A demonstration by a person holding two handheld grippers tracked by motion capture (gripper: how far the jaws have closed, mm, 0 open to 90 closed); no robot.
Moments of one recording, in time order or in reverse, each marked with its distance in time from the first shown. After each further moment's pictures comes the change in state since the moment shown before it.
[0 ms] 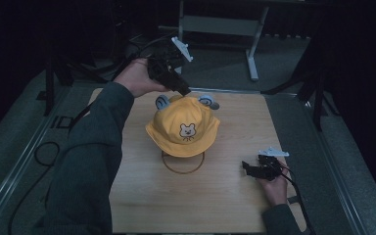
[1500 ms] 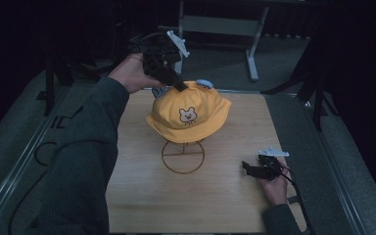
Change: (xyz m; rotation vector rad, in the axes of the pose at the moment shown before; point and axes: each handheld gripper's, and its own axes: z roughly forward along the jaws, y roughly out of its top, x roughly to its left) left arm 0.000 0.002 -0.013 0.011 -0.030 0.026; right arm 0.000 0.000 0.000 0.000 0.000 0.000
